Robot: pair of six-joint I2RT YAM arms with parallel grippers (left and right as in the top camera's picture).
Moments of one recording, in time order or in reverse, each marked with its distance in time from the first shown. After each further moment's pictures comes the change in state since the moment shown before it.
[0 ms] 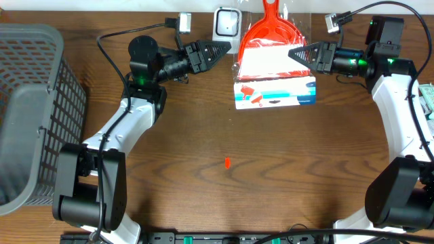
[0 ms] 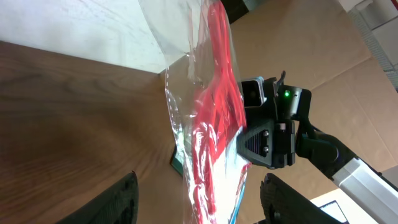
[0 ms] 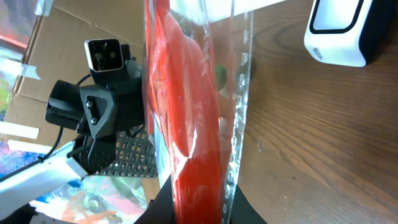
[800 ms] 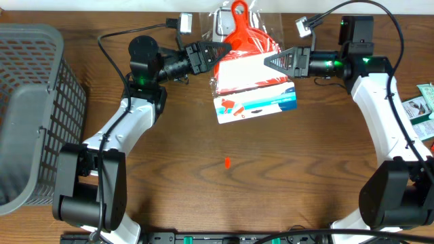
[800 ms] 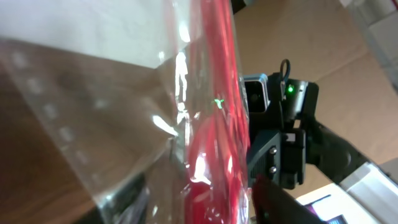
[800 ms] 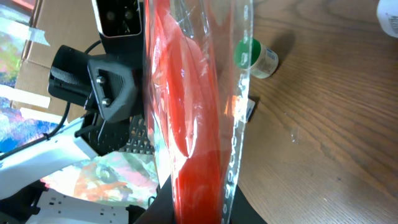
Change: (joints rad) left arm -0.001 0.000 0.000 -0.002 0.026 -0.010; right arm 0.141 0.000 0.000 -0.011 -0.001 -0.004
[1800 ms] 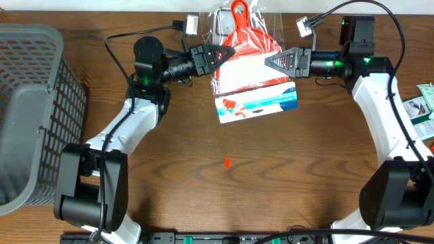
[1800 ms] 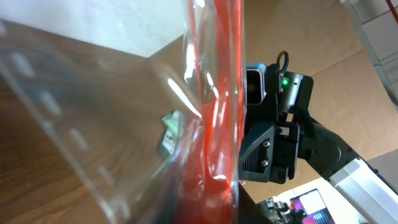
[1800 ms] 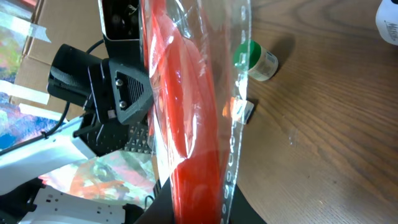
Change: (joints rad) left arm -0.030 0.000 0.001 -0.003 0.015 -0.036; right arm -0.006 0.000 0.000 0.001 -0.010 -0.028
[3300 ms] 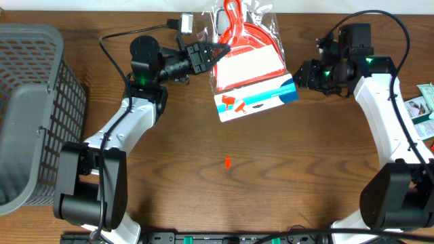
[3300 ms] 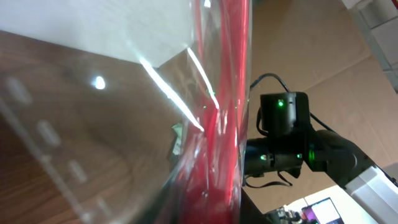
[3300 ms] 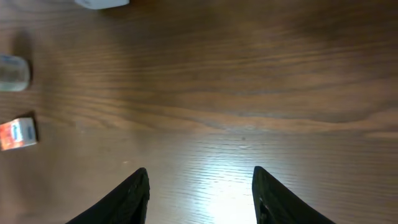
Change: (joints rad) left arm 0.026 0.007 0.000 -0.002 -0.025 0.032; right arm -0.005 -0.011 0.005 -0.288 0.906 0.015
